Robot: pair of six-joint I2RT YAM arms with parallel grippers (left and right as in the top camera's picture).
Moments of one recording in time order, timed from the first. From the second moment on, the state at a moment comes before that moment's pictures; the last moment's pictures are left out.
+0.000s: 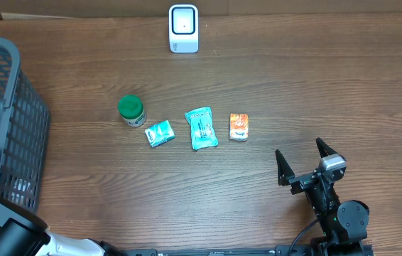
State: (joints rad) left arm 0.97 1.81 1.16 -0.74 -0.18 -0.41; right arm 0.12 0.01 0.02 -0.02 -0.18 0.04
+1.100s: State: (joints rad) left arm 0.97 1.89 1.97 -1.35 0.15 -0.38; right arm 0.12 0.01 0.02 -0.02 -0.18 0.04
